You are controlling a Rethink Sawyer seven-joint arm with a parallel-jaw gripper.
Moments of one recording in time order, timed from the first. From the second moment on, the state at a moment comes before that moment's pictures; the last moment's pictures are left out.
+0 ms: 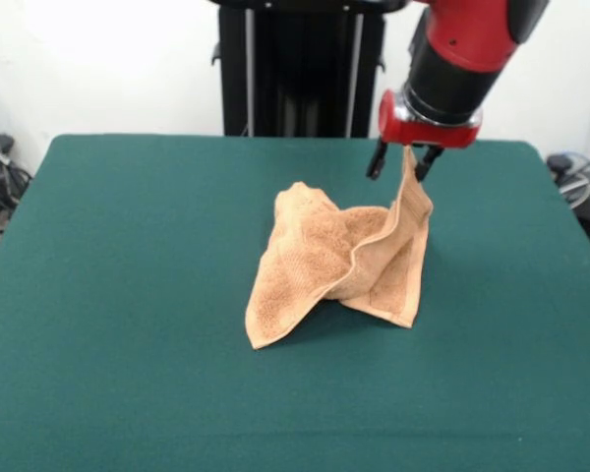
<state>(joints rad) 0.11 -0.54 -0.19 1.66 0.00 0.69 1.58</state>
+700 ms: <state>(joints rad) 0.12 -0.53 -0.19 1.66 0.00 0.69 1.58</state>
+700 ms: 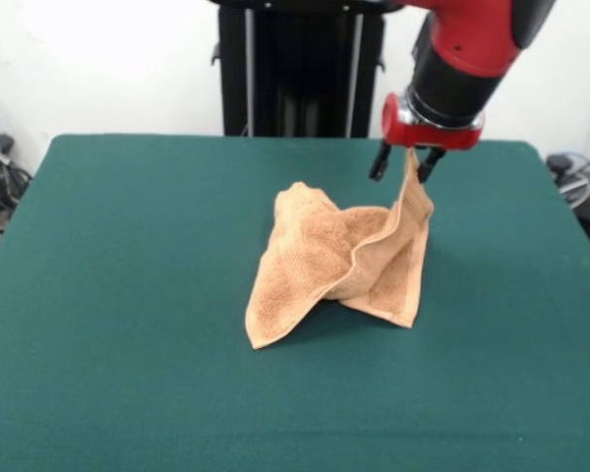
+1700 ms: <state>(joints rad) 0.18 -0.51 -0.20 1.66 0.00 0.69 1.58</state>
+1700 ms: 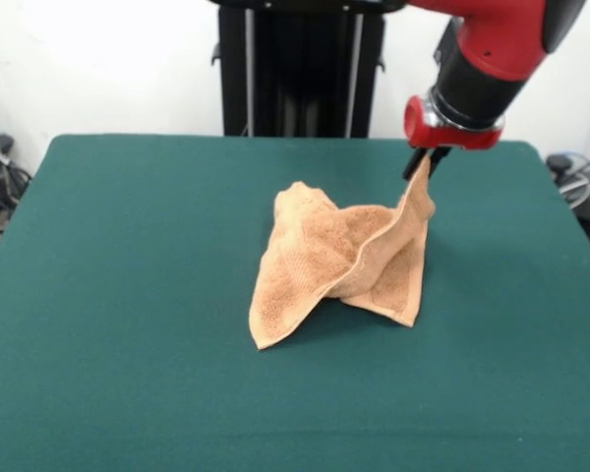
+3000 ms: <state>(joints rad) 0.27 -0.56 -0.23 1.64 0.00 0.74 1.58</state>
